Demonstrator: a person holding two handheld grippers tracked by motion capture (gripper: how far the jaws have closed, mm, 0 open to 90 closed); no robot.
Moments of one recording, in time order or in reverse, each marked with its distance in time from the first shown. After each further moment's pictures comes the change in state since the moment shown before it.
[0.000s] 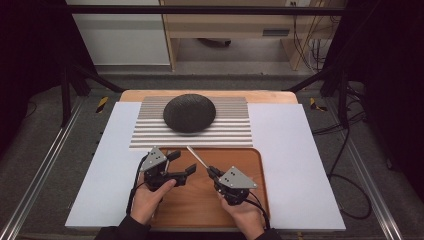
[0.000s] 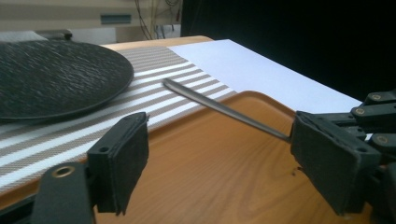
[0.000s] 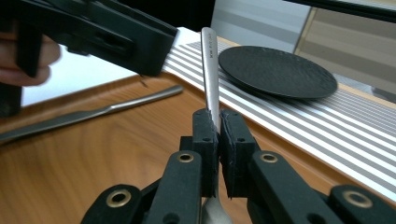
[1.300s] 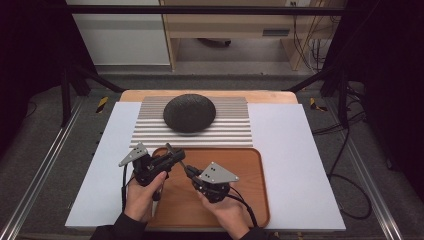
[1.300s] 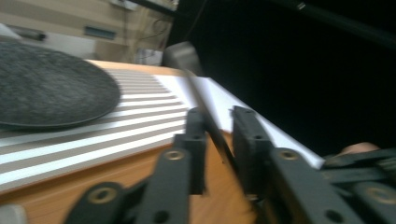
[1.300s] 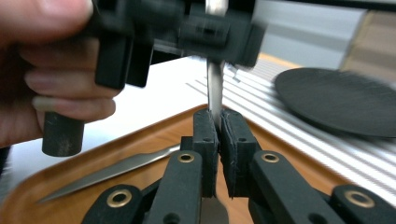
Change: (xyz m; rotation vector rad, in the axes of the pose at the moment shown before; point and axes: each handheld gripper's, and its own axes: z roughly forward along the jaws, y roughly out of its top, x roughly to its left) left arm 0.014 0.013 -0.025 -0.165 -0.142 -0.208; right arm 0.029 0.030 0.029 -0.036 0.164 0.058
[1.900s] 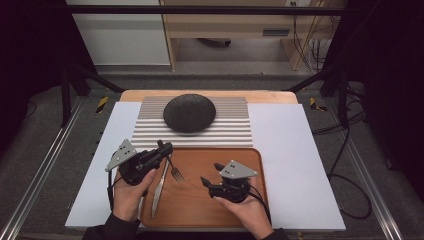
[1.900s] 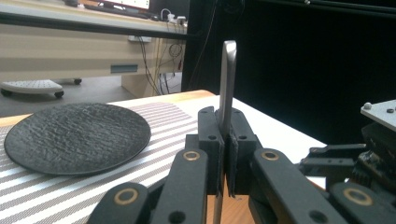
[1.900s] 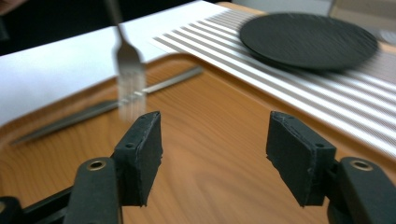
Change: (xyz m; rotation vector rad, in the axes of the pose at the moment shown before) left arm -0.012 0.027 -0.026 -0.020 0.130 0.230; right arm -0.039 -0.018 -0.038 0.155 -0.065 0.070
